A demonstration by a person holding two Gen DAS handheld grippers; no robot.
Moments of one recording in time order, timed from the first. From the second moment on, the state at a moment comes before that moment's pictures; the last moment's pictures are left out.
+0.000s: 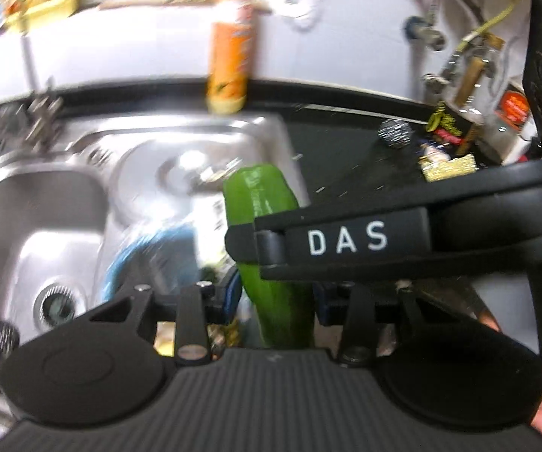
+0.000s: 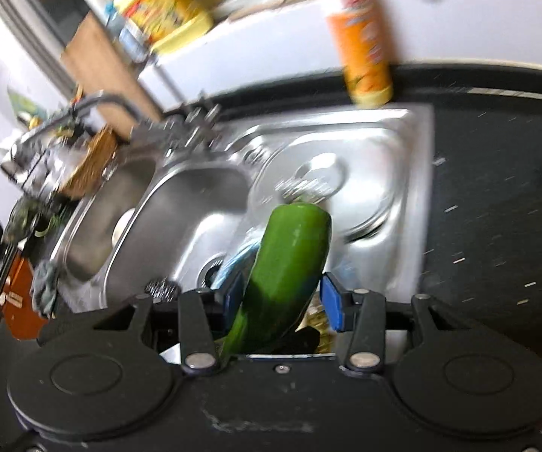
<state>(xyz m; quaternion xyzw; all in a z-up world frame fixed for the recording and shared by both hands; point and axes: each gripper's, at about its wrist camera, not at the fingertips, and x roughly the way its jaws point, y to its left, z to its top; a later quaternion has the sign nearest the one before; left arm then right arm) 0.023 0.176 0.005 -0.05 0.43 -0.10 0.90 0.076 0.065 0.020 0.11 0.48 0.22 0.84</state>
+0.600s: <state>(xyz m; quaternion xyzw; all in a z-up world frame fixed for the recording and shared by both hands) 0.034 0.238 -0.087 -0.12 0.52 -0.07 0.85 0.101 0.152 -0.056 0.02 0.60 0.21 0.78</state>
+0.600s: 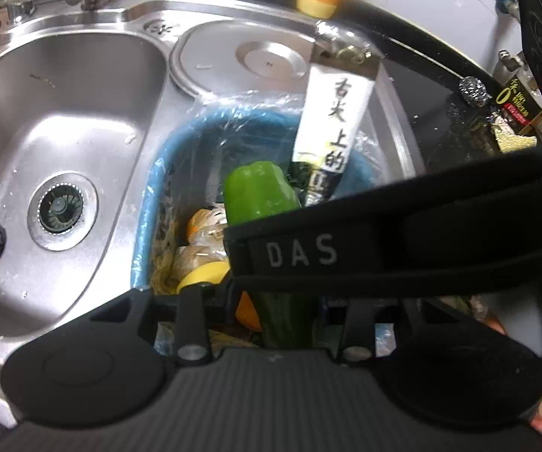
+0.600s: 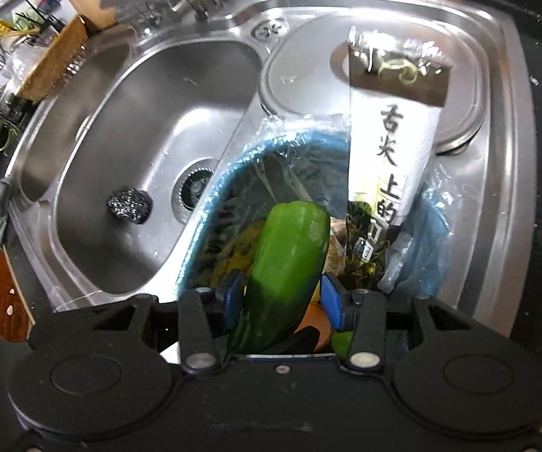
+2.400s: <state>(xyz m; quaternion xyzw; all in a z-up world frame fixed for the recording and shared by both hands) 0.062 0.153 0.003 -0.05 0.42 -0.06 0.91 0.073 0.031 0.030 0.10 0.49 0.18 0.85</state>
